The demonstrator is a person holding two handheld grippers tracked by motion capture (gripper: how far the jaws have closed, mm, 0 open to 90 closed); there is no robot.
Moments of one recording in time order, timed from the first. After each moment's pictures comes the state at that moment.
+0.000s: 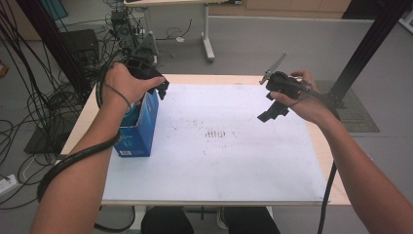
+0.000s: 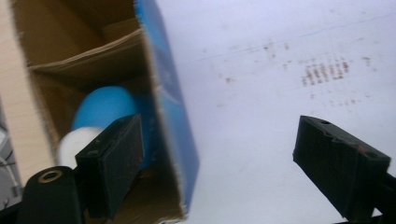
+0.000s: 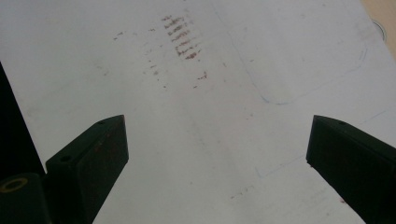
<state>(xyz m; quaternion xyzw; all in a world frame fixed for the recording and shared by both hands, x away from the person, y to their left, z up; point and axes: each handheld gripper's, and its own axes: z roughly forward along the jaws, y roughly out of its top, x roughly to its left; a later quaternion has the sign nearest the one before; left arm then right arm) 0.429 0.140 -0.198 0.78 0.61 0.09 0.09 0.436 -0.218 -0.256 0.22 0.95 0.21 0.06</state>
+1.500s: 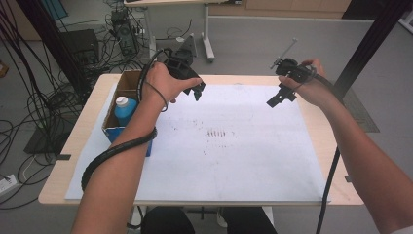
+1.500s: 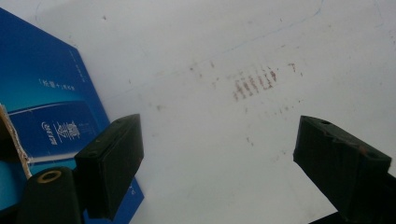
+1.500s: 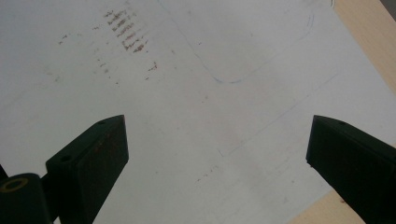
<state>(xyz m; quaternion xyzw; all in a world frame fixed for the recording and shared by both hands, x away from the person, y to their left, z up) 0.444 0.070 -0.208 0.82 0.56 0.06 0.12 0.475 -0.246 -0.250 0.29 0.94 0.18 0.07</state>
